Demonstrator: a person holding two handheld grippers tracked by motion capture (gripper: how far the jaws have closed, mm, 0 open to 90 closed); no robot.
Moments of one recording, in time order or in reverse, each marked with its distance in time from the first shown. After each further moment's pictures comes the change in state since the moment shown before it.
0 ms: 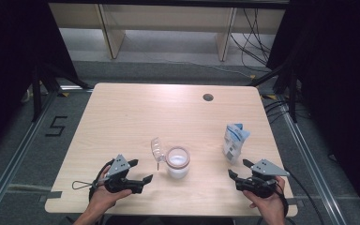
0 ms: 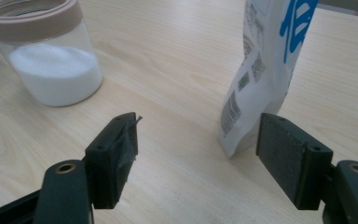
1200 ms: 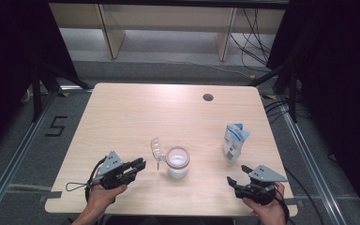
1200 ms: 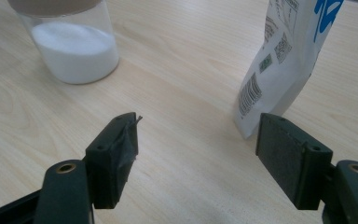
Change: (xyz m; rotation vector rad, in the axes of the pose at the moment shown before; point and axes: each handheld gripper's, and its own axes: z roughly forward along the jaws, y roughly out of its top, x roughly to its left) left arm -0.001 0.016 -0.017 -0.130 0.028 -0.016; right arm 0.013 -0.007 -0.009 0.056 0.015 -0.025
